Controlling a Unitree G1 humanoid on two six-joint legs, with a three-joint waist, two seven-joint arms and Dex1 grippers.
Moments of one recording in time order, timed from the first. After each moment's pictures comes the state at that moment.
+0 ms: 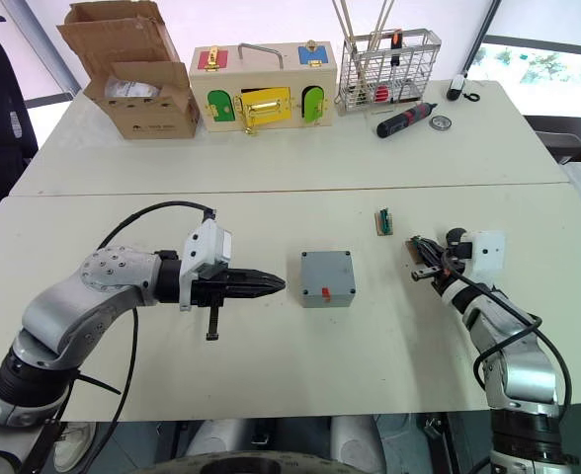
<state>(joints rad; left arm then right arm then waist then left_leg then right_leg) -0.36 0.65 -0.20 -0.53 -0.55 0.69 -0.95 -0.01 -0.48 -0.28 -0.16 0.34 0.39 0.43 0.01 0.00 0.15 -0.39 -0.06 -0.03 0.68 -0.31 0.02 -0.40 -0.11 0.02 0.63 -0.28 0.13</state>
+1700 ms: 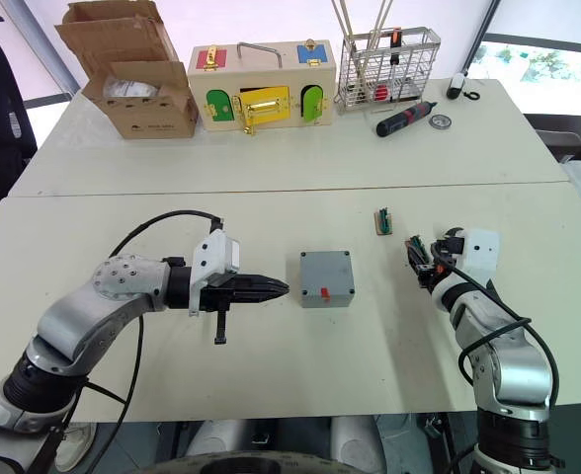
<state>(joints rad) -0.33 0.63 -0.25 -0.50 -0.48 0.62 -0.93 -0.04 -0.40 -0.29 -0.37 0.35 0.72 0.20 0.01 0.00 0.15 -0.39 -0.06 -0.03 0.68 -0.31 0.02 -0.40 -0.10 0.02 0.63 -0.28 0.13</state>
